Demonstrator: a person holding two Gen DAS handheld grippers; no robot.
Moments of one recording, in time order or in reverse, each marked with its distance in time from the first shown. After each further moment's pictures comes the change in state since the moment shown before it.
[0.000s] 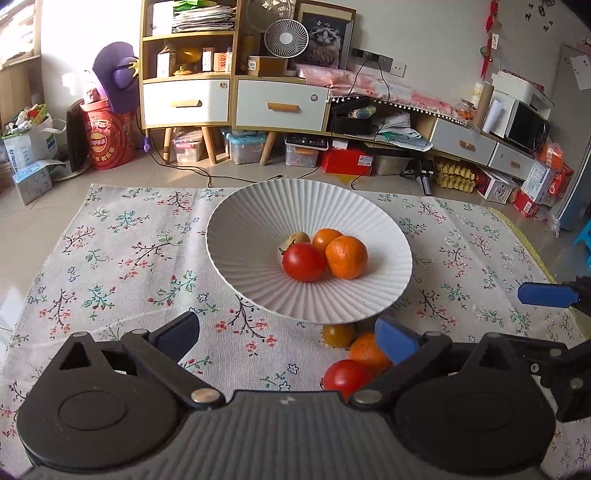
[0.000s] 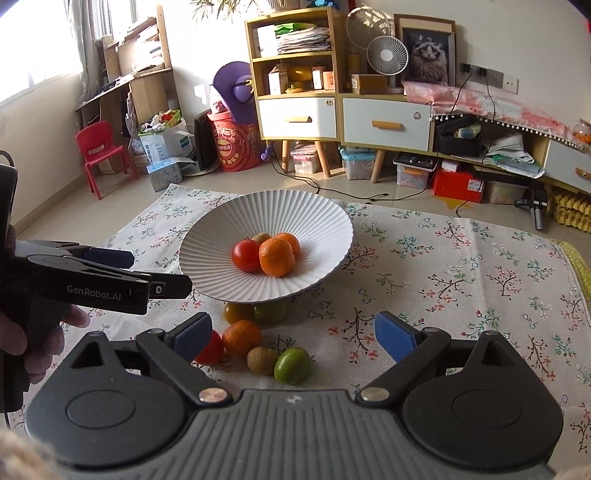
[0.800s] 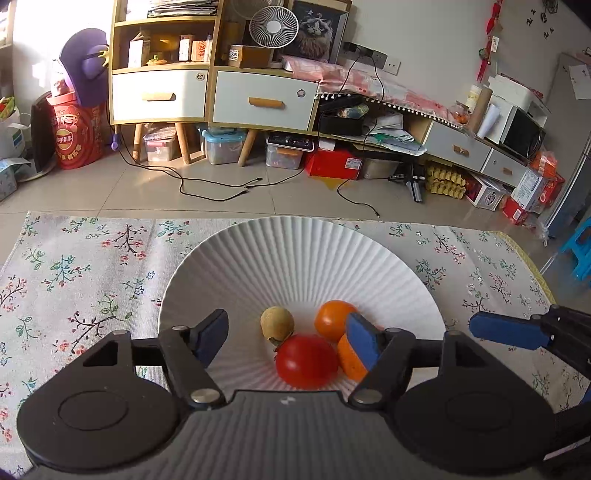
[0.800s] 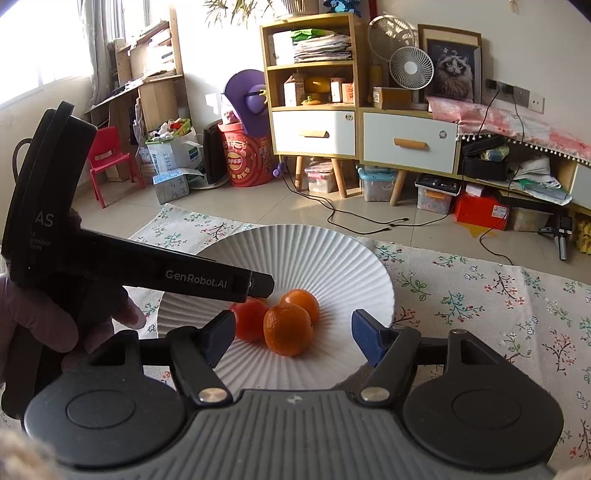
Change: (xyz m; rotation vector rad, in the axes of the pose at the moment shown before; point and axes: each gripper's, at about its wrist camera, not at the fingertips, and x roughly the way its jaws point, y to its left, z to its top) left arm 0.079 0.010 0.058 0.000 0.020 -0.090; right arm 0.058 0.009 0.034 -0.039 -0.052 0.025
